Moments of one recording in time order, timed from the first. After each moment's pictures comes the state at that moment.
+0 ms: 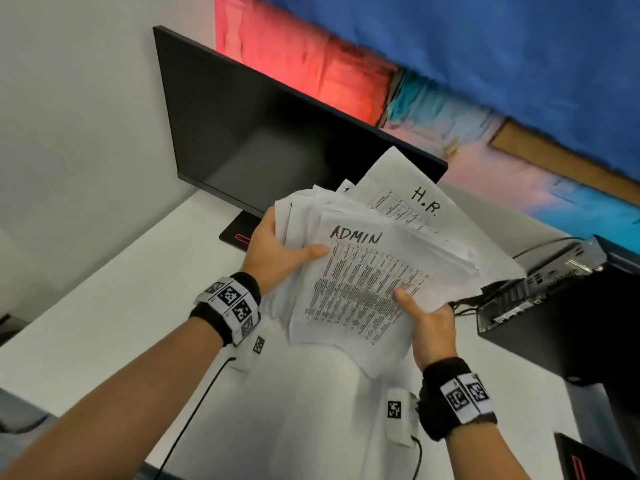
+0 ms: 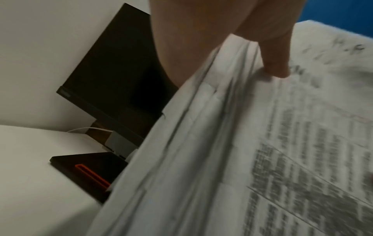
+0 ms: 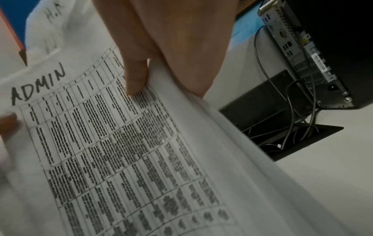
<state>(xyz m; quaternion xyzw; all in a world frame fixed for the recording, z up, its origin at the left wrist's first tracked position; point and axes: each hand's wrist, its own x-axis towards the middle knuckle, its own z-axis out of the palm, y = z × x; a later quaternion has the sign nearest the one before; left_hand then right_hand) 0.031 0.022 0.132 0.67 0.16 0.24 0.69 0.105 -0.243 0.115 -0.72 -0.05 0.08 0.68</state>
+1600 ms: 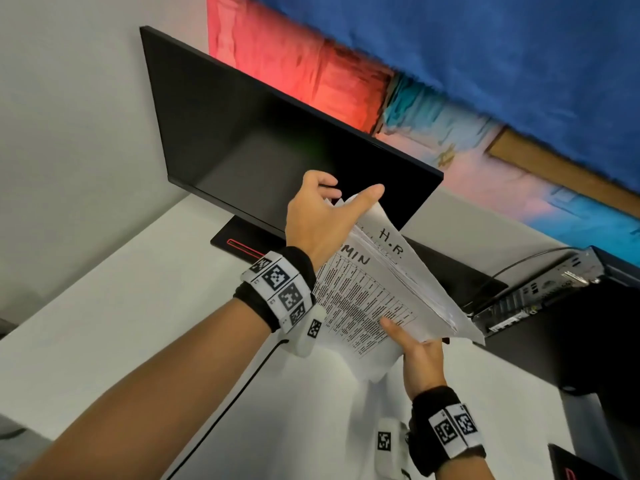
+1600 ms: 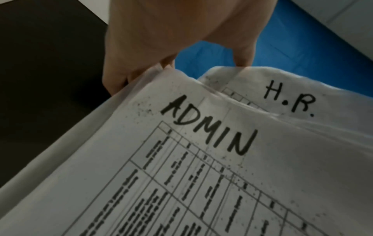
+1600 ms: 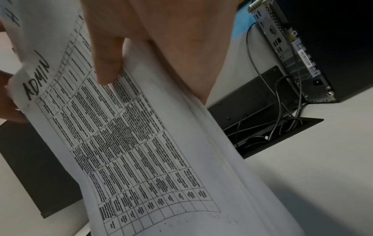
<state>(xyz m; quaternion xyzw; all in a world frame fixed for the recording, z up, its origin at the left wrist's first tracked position) 0.081 -0.028 0.220 0.66 0.24 0.28 0.65 0.095 -0.253 0.099 -0.68 -0.03 0.14 0.72</state>
